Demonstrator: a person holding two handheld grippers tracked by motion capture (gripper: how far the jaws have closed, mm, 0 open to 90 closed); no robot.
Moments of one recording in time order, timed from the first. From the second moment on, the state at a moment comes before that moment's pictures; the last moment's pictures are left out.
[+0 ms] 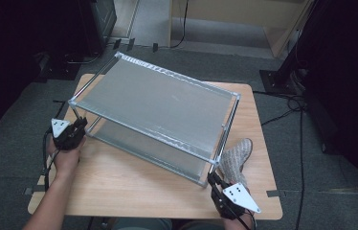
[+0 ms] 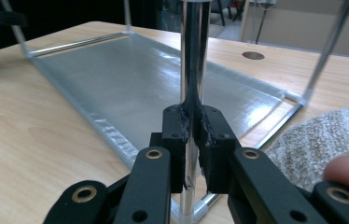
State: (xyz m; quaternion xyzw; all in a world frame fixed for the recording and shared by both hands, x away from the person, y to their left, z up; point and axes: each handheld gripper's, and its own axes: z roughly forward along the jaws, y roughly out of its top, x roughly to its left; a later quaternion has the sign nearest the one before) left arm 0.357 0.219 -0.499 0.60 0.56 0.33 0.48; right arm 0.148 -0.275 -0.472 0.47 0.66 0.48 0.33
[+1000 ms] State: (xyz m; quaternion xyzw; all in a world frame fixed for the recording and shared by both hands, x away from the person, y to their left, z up) left arm 0.260 0.247 -0.497 0.61 0.59 0.27 0.46; right arm 0.269 -0.263 -0.469 0.59 0.62 0.40 0.34
